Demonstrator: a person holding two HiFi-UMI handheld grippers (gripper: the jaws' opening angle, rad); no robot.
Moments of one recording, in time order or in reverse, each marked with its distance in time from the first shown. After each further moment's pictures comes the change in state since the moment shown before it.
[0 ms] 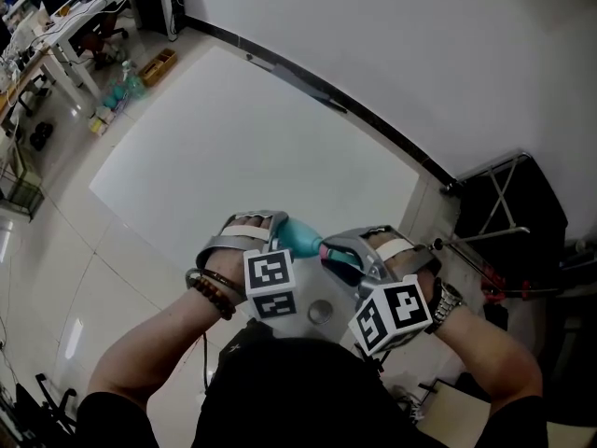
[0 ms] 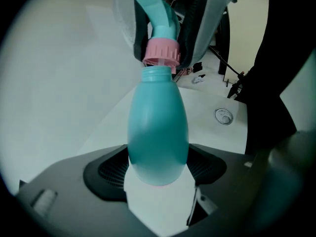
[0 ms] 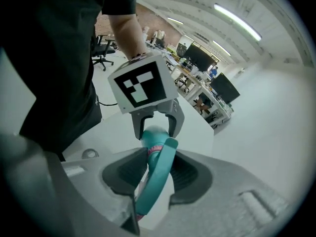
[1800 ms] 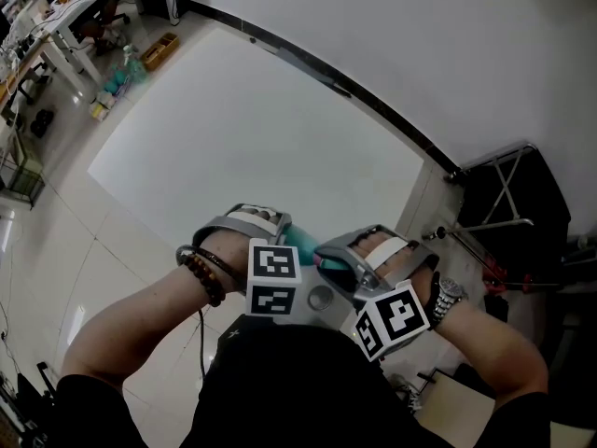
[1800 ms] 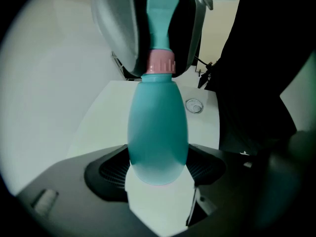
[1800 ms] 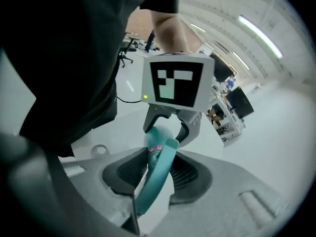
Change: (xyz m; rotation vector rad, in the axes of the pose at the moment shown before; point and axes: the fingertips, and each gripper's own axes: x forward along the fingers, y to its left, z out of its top) left arm -0.014 -0.046 -0.003 0.212 0.065 -0.231; right arm -0.002 0.042 0.012 -0.169 -0.039 0.079
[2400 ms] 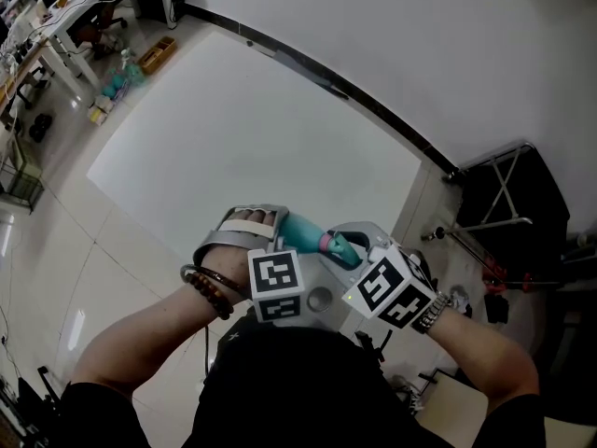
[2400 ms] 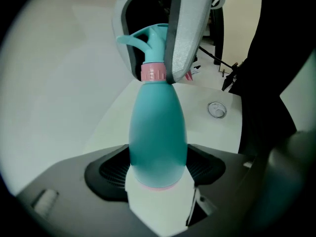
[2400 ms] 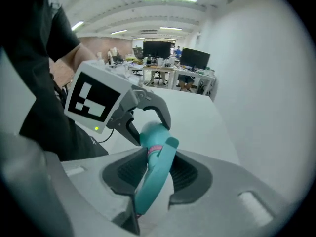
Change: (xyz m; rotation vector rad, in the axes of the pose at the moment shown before) left arm -0.003 0.031 -0.003 -0.136 0.027 0.236; right arm 0.010 -0.026 -0.033 0.828 -0.032 0.038
